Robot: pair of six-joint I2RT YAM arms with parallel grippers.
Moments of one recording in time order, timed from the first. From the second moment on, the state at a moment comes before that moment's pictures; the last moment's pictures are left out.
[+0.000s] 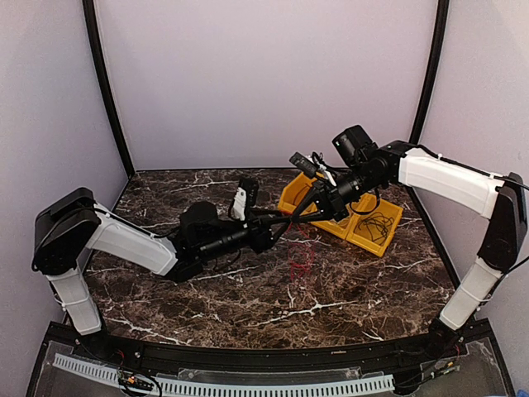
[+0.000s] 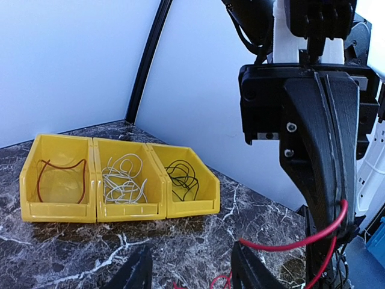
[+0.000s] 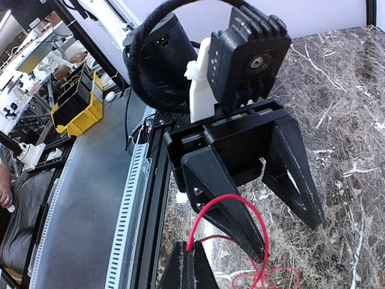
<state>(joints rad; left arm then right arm) -0.95 1.78 0.83 0.97 0.13 -0.33 0.64 1.64 1.45 -0.77 -1.07 -0.43</state>
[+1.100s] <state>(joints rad) -0.97 1.50 0.62 0.81 0.15 -0.35 0.65 1.64 1.46 -0.78 -0.99 -0.46</state>
